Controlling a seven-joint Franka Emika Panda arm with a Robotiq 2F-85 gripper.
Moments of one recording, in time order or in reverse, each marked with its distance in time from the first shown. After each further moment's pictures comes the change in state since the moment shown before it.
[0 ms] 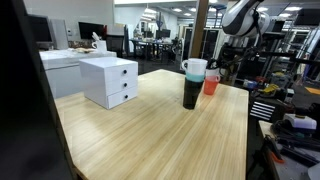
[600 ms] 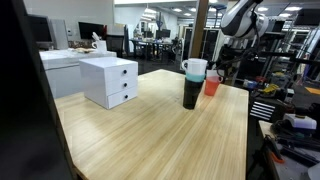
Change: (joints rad) arm -0.003 0.020 -0.001 0.005 0.067 0.001 -0.004
